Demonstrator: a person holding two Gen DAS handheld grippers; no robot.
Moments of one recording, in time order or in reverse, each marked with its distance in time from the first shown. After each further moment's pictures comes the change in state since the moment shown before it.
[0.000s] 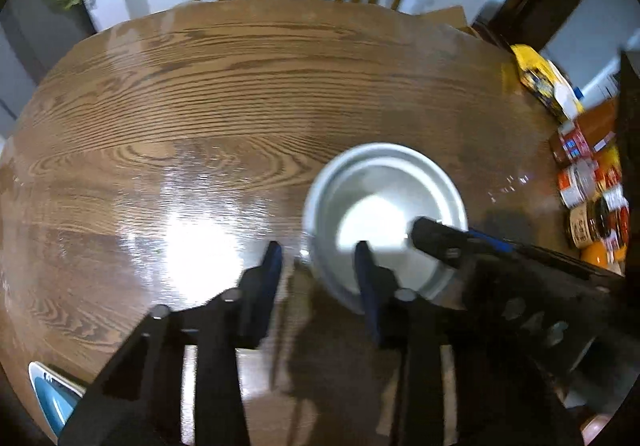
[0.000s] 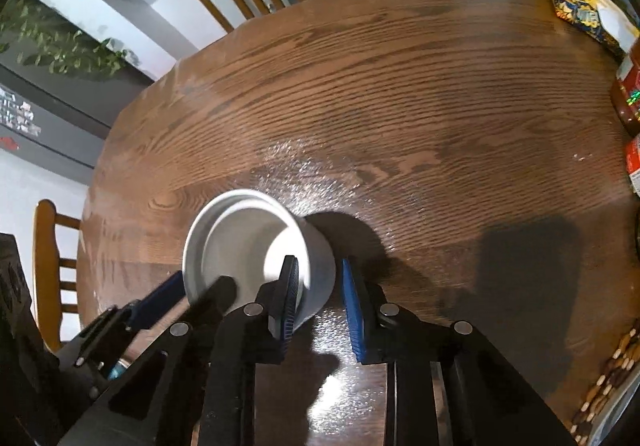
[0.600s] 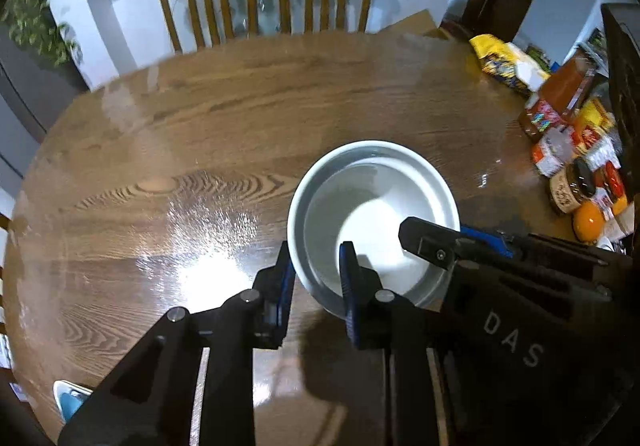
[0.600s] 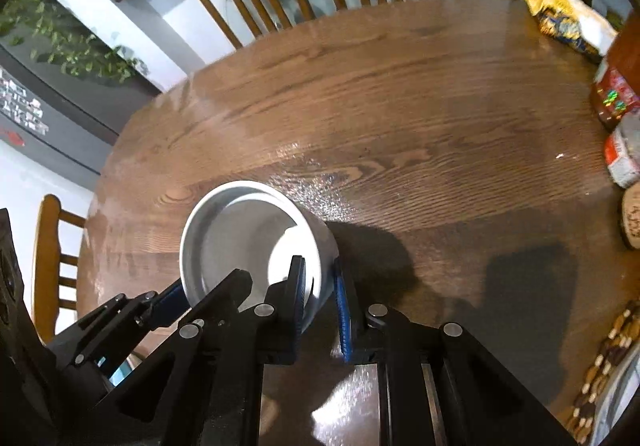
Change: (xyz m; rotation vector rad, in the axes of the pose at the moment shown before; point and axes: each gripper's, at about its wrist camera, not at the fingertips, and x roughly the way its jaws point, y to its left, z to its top) left arm -0.046 -0.020 -0.023 0.153 -0.131 0.030; right arm -0.044 0.005 -0.025 -0.004 -0.119 -0.013
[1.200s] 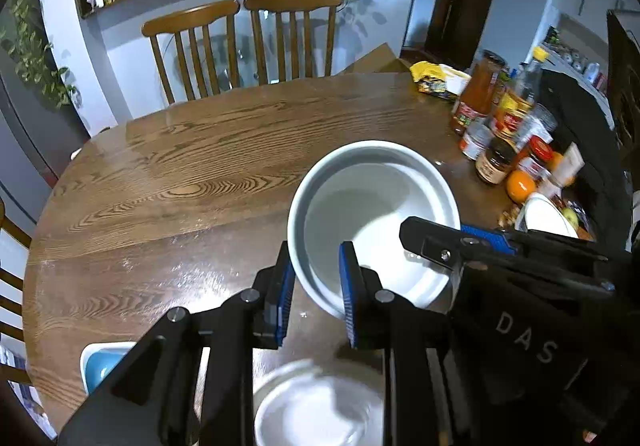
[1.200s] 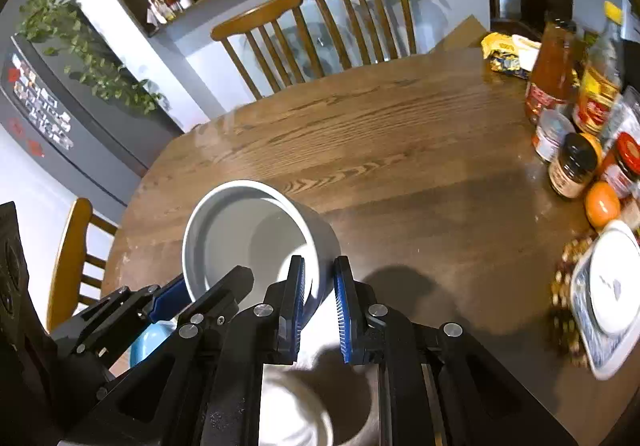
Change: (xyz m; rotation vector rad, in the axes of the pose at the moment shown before) left arm -0.116 -0.007 -0.065 0.096 -0.146 -0.068; right arm -0.105 0.037 -0.079 -0.004 -0.186 -0.016
